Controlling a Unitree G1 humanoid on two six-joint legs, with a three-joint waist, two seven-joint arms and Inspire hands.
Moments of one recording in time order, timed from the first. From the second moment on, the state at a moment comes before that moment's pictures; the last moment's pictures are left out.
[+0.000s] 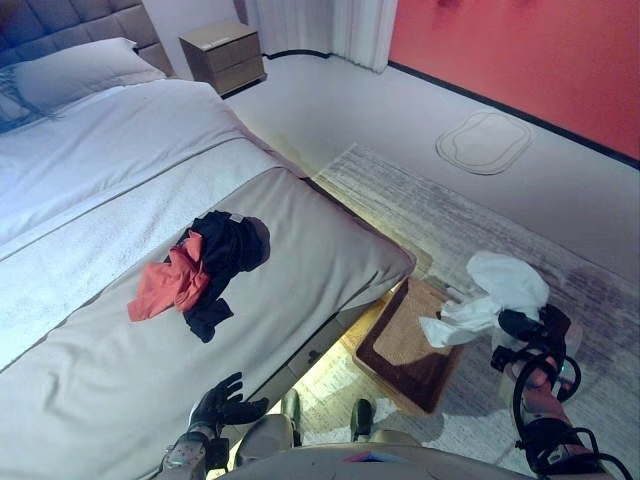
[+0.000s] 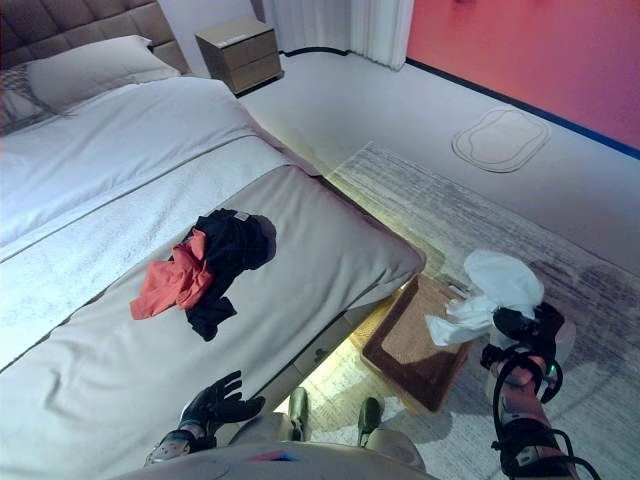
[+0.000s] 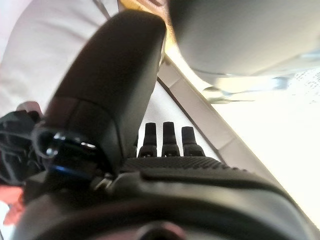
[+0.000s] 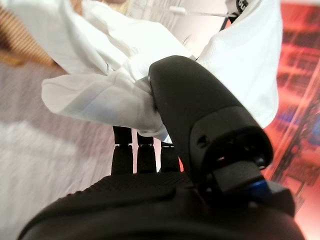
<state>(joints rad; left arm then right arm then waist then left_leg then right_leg) 0.05 0.24 -0.17 1.11 -0.33 -0.24 -0.03 -0.05 -0.43 -0.03 0.83 0.35 -0.17 -0.63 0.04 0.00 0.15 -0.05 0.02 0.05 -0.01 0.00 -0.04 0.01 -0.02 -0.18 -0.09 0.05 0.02</state>
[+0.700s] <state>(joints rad) 0.11 0.29 -0.21 1.08 -0.32 -0.24 -0.03 -0.12 -0.41 -0.07 1.02 0.40 -0.15 -0.62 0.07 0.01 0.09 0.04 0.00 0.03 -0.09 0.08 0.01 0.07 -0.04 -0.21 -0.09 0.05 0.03</state>
